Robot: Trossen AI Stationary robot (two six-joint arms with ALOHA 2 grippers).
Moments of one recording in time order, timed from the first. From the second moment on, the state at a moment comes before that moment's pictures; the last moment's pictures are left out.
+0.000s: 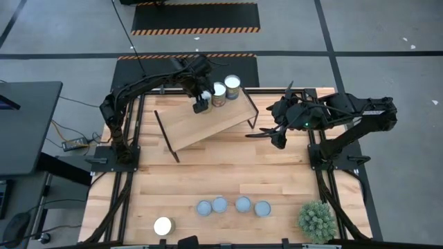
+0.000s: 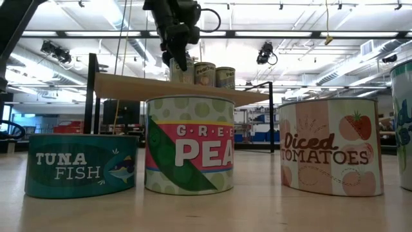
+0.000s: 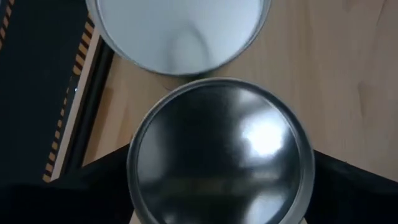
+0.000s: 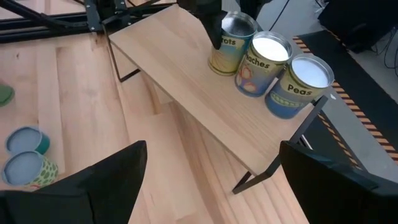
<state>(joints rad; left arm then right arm) 0.53 1.85 1.89 -1.21 0.08 0.24 0.21 1.28 1.64 -1.15 0.50 0.31</state>
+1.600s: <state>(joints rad) 0.06 1.84 2.22 -1.53 0.11 -0.10 0.24 1.28 1.64 -1.14 0.44 0.28</state>
